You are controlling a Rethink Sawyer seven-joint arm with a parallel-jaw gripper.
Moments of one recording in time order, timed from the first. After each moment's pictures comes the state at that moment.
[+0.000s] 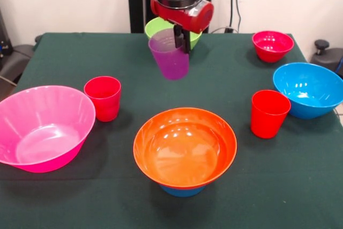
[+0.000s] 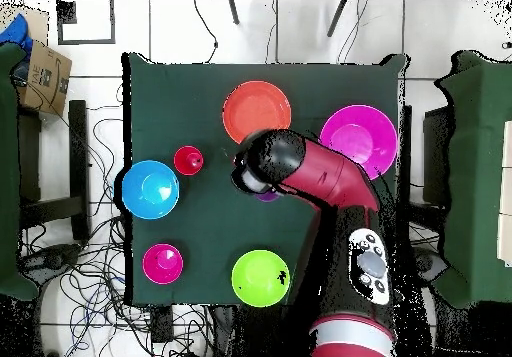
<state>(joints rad) -0.21 -0.64 -0.11 1.57 0.20 0.83 2.05</state>
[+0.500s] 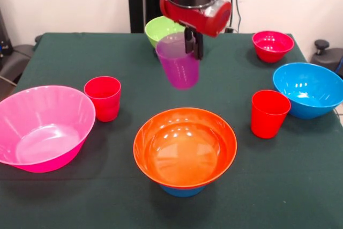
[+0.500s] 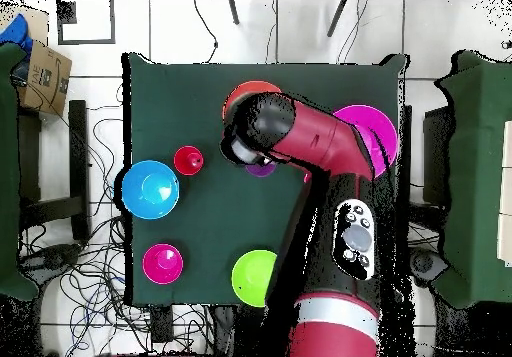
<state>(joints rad) -0.16 -0.57 -0.13 1.36 0.21 0.93 2.10</state>
